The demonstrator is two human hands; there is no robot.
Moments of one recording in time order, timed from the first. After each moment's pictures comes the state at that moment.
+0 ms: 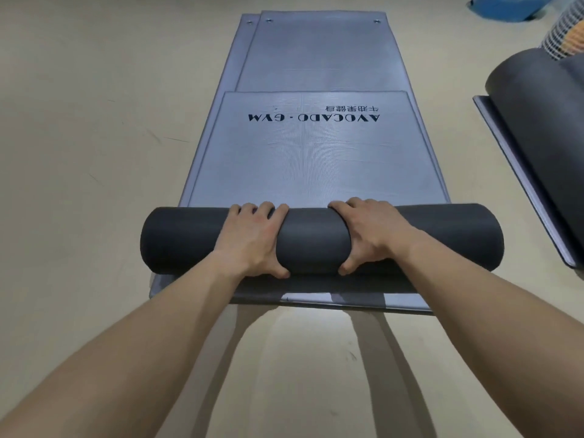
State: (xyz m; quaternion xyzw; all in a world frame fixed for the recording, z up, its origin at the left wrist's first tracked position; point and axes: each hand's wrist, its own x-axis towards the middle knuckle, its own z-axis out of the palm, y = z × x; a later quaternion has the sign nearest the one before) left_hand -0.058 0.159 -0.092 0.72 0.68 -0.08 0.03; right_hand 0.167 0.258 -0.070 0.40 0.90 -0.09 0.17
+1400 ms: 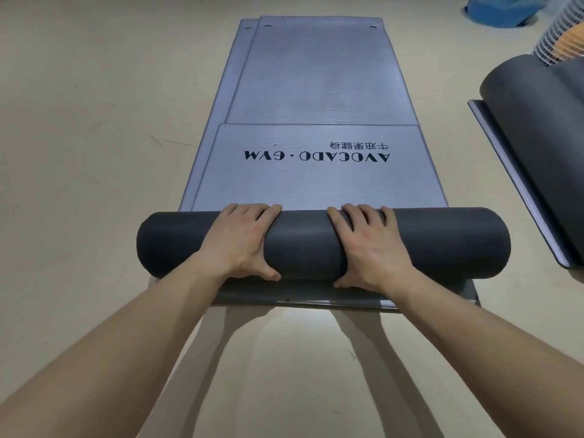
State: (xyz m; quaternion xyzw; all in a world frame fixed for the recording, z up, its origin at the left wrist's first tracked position) left_hand -0.077 0.146 -0.083 0.74 0.67 -0.06 0.04; right_hand 0.181 0.211 -0.094 0.41 0.91 0.06 0.06
